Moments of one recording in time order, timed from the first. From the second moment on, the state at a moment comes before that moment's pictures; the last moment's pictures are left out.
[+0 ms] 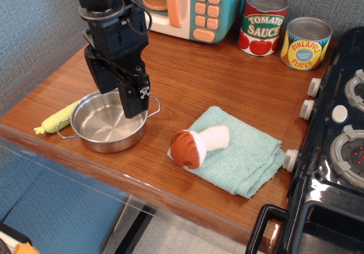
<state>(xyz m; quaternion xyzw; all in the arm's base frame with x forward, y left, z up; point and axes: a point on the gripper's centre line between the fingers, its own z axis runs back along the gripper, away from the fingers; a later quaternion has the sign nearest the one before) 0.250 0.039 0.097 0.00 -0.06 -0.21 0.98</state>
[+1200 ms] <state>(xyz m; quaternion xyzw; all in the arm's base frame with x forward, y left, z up) 0.263 -0.043 0.048 -0.04 0.02 -0.25 0.97</state>
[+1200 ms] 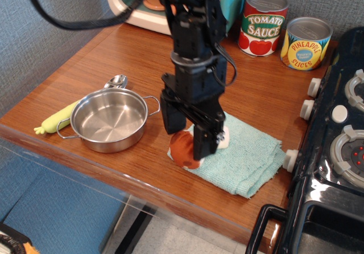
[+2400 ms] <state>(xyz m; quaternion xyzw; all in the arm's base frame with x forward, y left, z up) 0.250 0.013 0.102 0.03 0.00 -0.21 0.98</state>
